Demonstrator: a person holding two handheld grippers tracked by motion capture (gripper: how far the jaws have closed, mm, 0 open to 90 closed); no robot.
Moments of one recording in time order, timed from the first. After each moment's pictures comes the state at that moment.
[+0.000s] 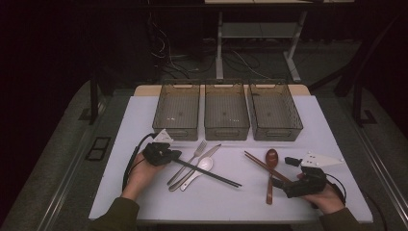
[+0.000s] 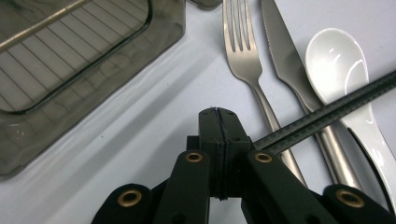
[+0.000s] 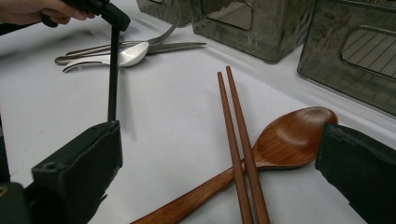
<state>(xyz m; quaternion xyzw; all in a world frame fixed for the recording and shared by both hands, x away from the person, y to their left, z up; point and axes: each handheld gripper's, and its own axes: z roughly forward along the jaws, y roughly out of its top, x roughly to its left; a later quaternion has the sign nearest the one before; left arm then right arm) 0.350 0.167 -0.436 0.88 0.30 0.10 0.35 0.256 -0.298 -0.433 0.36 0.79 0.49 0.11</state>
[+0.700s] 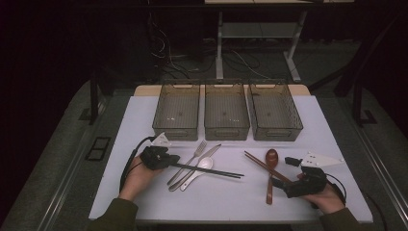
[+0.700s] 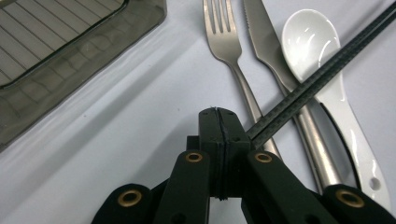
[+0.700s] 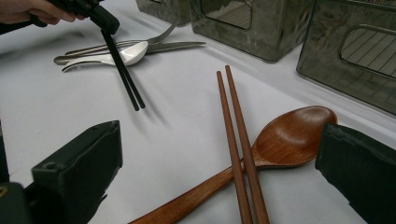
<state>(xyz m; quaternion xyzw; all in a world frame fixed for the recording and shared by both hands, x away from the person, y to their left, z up) 0.338 0.172 -0.434 0.89 0.30 0.08 0.35 0.256 -0.298 -0.433 0.36 0.79 0.49 0.11</state>
